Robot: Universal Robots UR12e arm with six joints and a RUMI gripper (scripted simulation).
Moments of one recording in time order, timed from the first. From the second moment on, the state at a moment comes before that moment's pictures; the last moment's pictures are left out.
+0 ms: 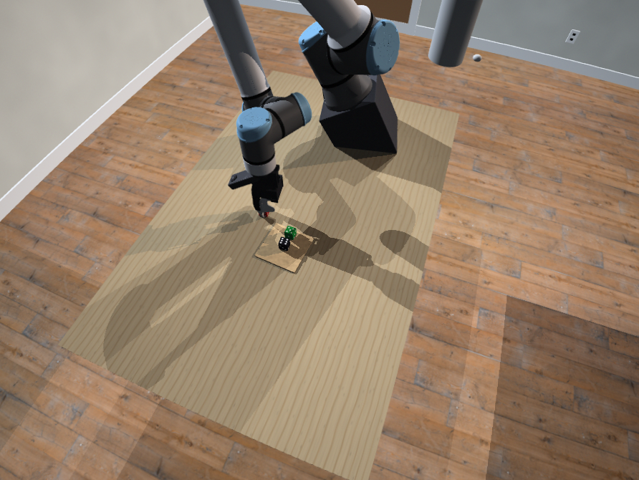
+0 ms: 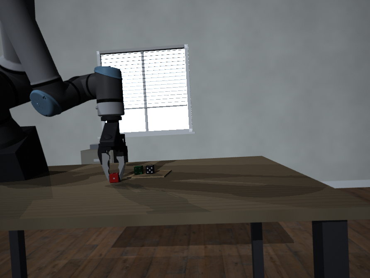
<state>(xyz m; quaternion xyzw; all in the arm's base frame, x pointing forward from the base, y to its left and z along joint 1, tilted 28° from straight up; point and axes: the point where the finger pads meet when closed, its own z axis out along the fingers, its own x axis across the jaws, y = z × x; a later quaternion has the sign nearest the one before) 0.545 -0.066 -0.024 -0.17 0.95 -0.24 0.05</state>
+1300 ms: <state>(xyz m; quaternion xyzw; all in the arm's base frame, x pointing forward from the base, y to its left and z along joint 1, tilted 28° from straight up) 0.544 -0.064 -0.020 -0.17 0.95 -0.24 0.05</state>
